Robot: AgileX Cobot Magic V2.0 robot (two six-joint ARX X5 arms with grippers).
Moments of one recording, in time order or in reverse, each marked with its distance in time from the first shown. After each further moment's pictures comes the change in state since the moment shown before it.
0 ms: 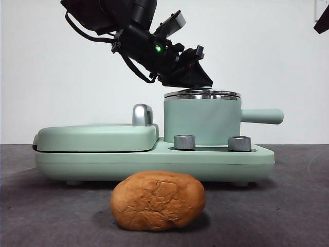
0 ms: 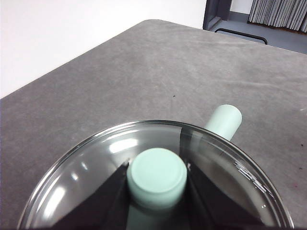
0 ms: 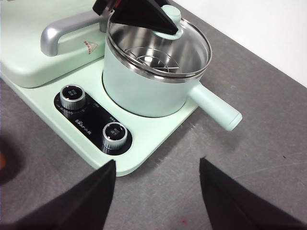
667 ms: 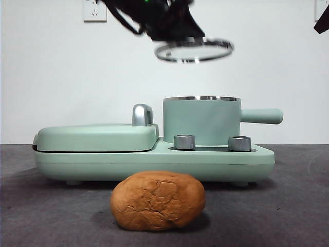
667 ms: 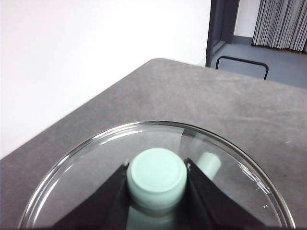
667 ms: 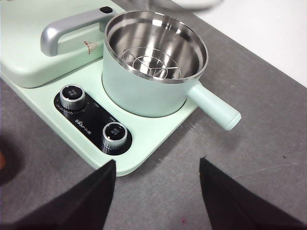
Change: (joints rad) left arm 0.002 -0.216 -0.002 -0.113 -0.014 -0.002; right arm 0.000 0.000 0.000 0.000 0.000 0.000
